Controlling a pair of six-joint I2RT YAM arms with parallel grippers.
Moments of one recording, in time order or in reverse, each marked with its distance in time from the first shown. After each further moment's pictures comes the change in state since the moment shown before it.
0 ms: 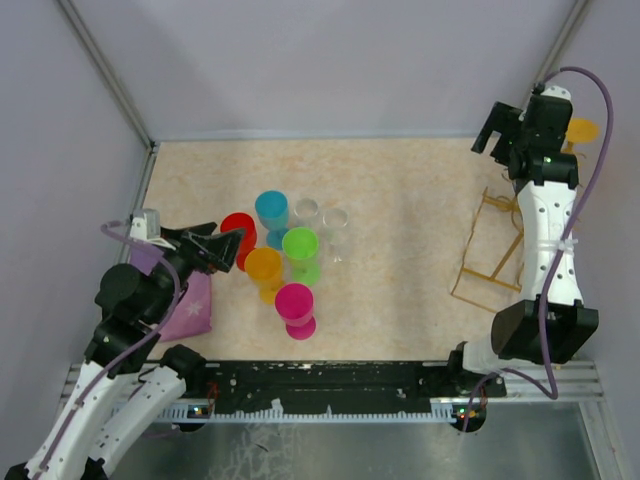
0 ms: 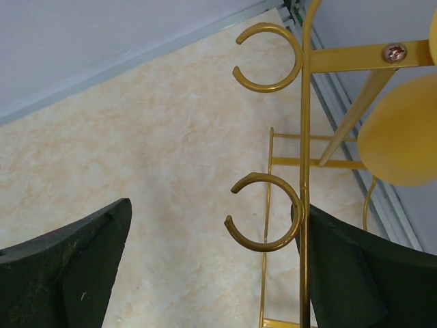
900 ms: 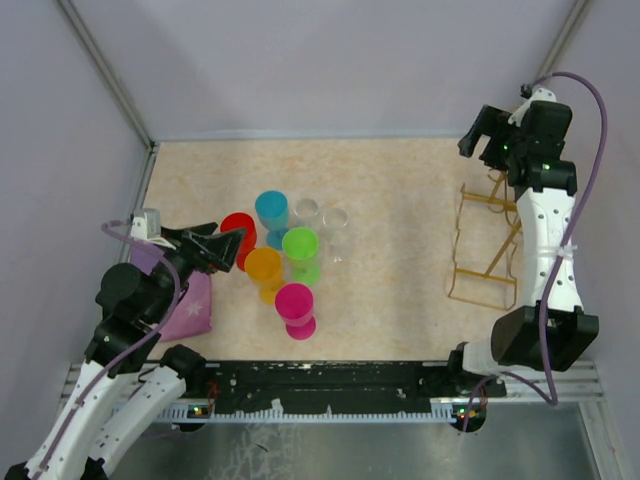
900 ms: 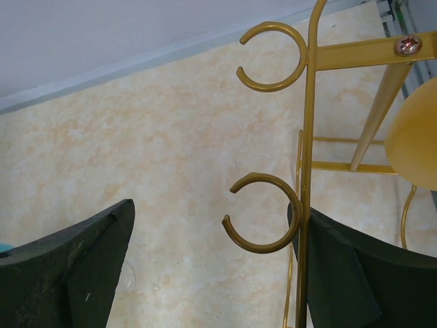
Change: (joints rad) left arm 0.000 0.005 0.000 0.000 0.003 -0.011; right arm 0.000 -0.037 -0.066 0.057 -0.264 0.009
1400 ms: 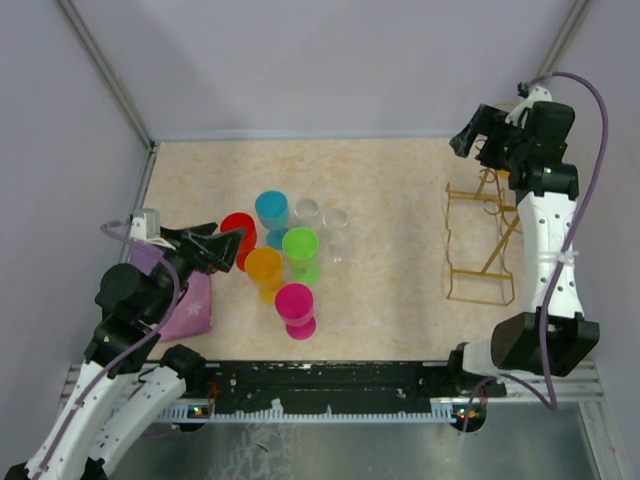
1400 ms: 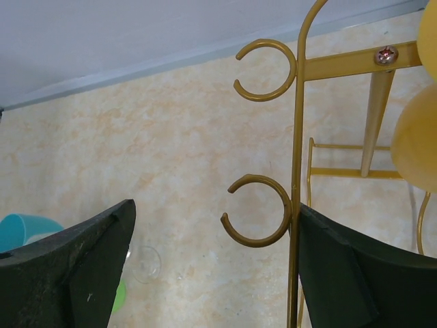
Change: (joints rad) left arm 0.000 -0.003 0.000 0.000 0.000 -0.006; right arm 0.000 -0.026 -0.018 0.030 -0.143 0.021
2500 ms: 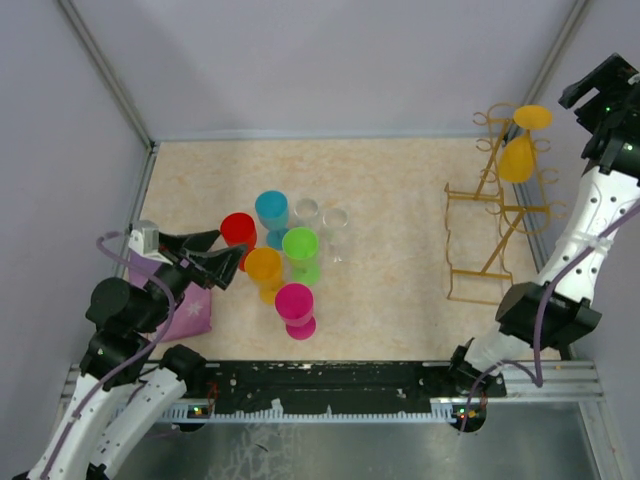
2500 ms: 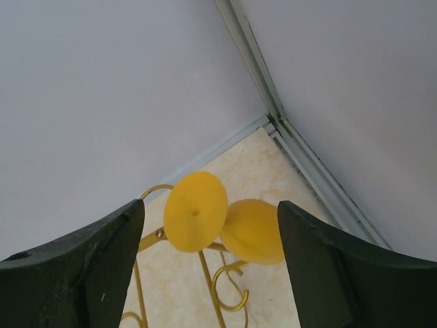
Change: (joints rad) left arm 0.000 -0.085 -0.016 -0.008 0.113 0.047; right arm -0.348 0.149 0.441 -0.043 0.135 0.127
